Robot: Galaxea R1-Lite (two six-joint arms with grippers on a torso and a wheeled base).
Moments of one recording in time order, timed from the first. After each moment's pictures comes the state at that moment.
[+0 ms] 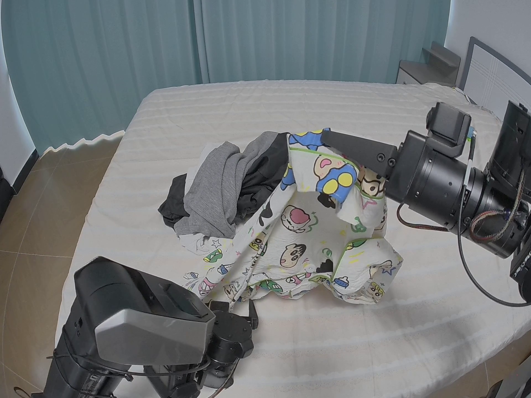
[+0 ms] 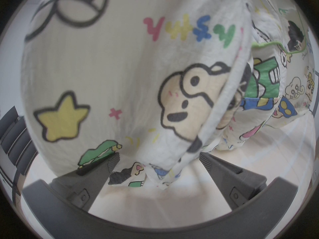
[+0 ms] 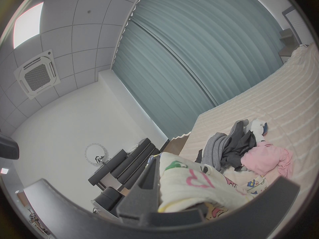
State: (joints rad) left arm -0.81 2.47 -0.49 -1.55 0.81 -0.22; right arm 0.76 1.53 -0.83 -0.85 0.14 0.51
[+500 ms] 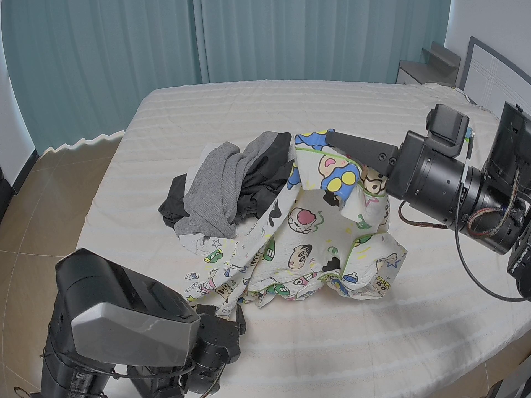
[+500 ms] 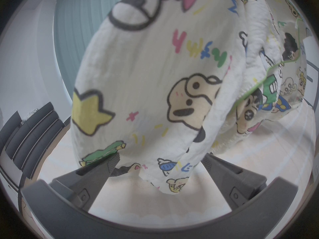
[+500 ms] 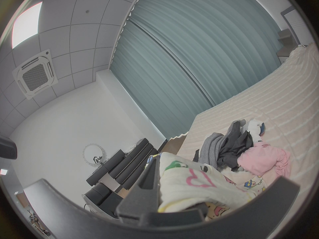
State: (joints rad) left arm -0.81 2.40 -0.37 -1.55 0.82 -0.23; right arm 0.73 1.54 -0.82 -0.85 0.16 0.51
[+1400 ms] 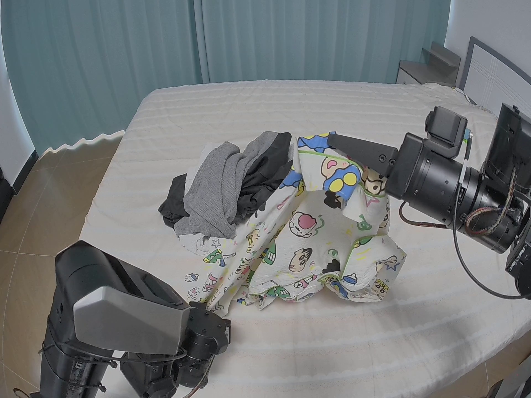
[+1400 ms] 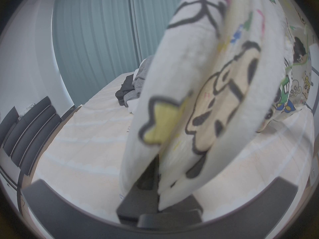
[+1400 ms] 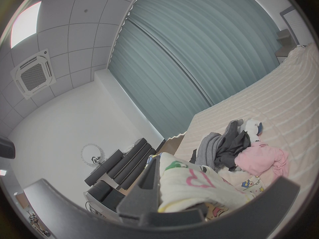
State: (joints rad) left arm -0.74 2.42 -0.35 -1.55 0.73 -0.25; right arm 0.71 1.55 -0.82 -0.85 0.16 0.51
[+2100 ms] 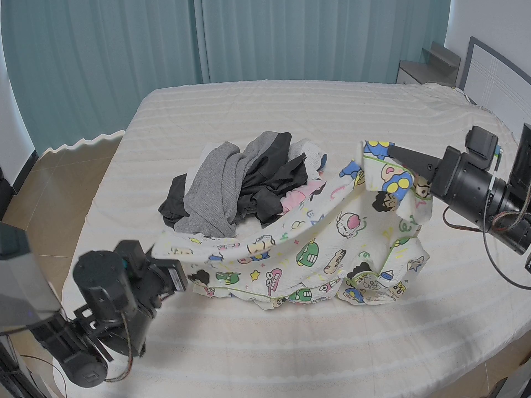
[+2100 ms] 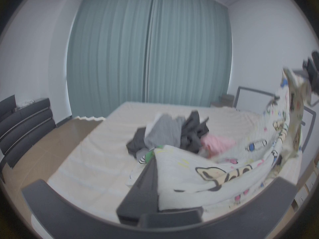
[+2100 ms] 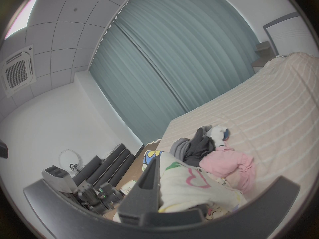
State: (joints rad) left arm -0.62 1.88 -0.23 -1.55 0.60 -0.14; right arm 0.53 1.44 -0.69 -0.81 0.12 0.50
